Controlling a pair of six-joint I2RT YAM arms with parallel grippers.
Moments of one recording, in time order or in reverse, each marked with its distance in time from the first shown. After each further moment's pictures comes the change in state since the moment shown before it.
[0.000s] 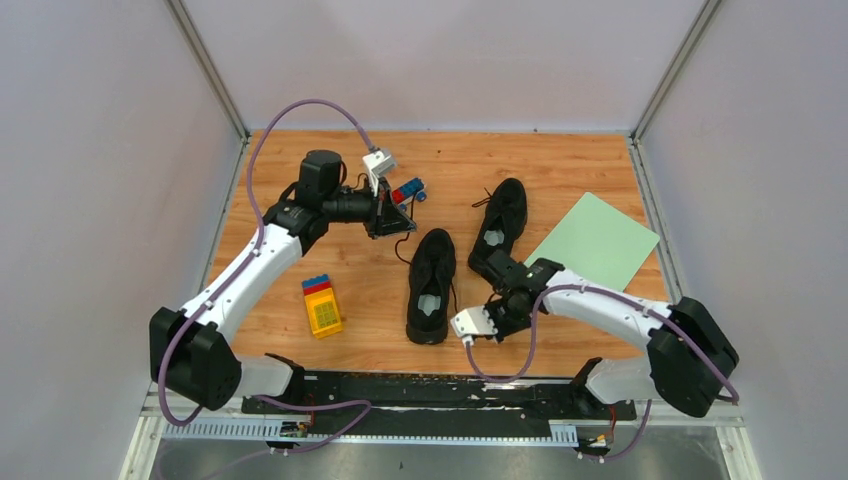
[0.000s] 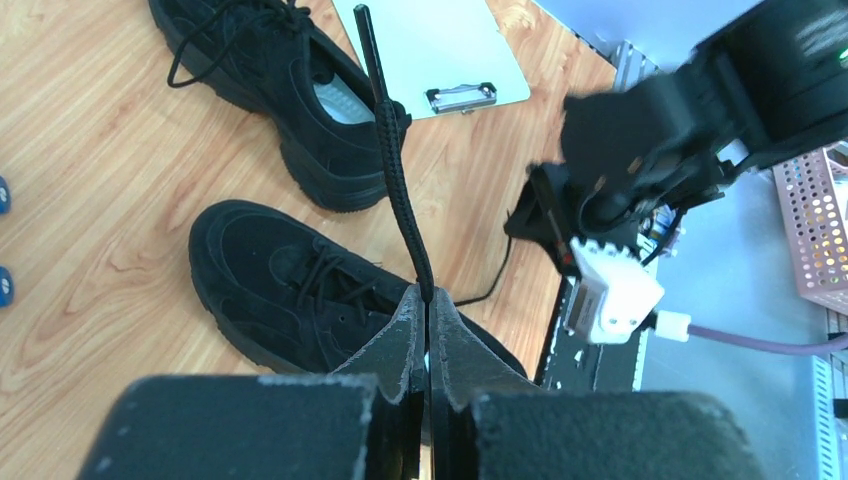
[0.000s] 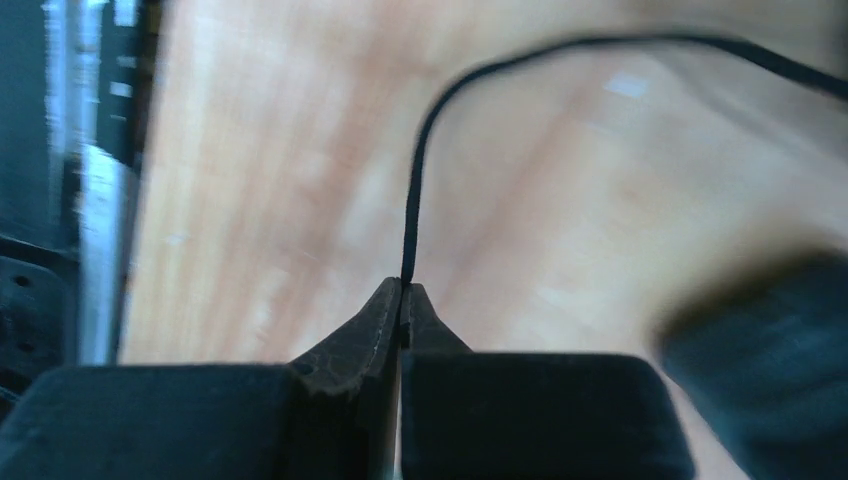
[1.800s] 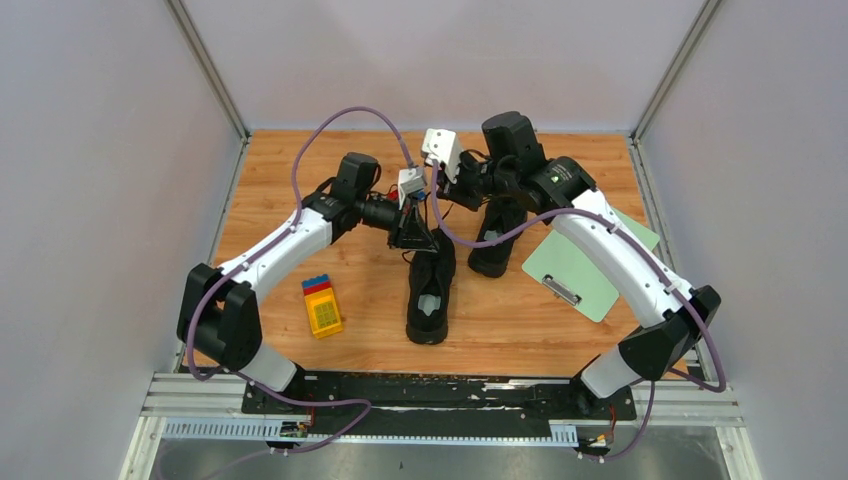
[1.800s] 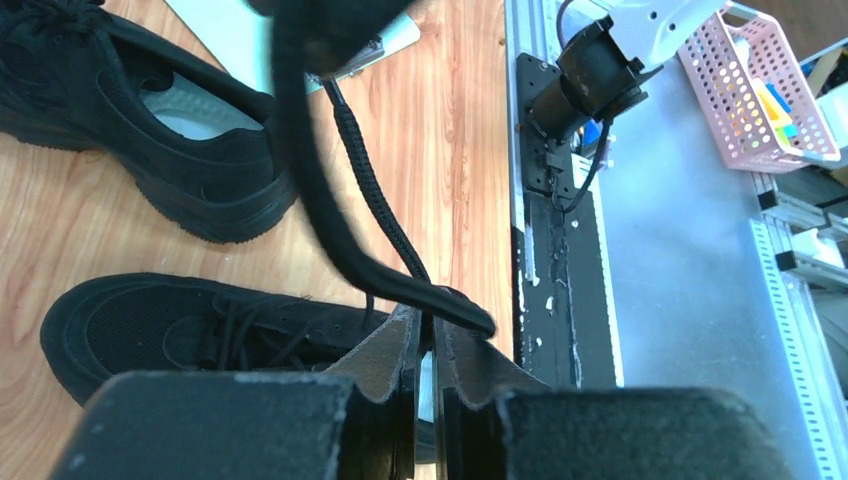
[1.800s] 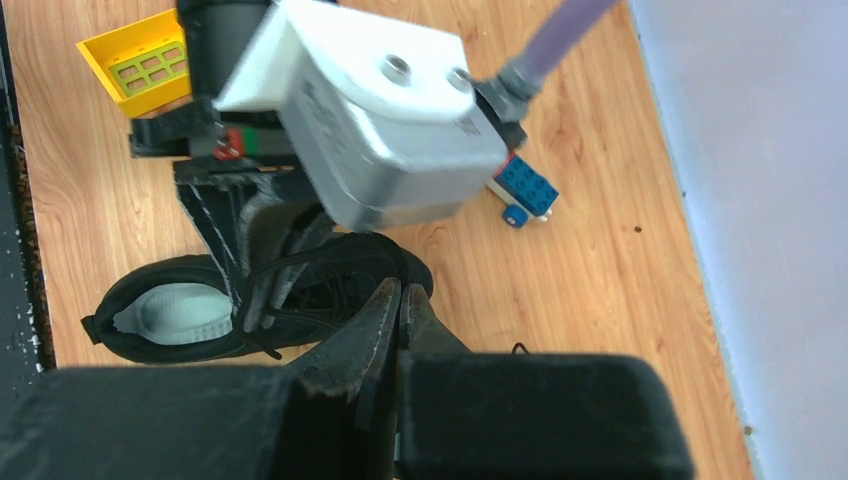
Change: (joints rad) left arm -0.098 0.224 0.077 -0.038 0.234 0.203; right arm -0.159 0.204 1.012 0.067 -0.162 0.611
